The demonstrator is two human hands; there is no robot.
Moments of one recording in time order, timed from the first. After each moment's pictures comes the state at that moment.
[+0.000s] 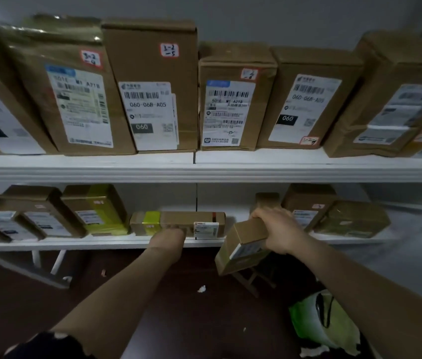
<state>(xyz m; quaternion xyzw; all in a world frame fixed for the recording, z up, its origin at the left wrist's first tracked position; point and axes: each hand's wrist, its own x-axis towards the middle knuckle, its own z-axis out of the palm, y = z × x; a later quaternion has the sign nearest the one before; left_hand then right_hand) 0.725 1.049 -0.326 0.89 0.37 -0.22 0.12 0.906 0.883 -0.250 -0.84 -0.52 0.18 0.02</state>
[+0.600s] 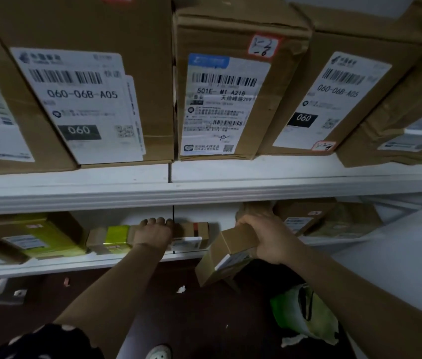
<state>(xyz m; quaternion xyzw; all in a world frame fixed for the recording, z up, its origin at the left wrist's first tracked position) 0.798 1.108 -0.379 0.93 0.30 -0.23 0.01 0.947 0.921 -0.287 -0.83 -0.50 0.25 0.06</state>
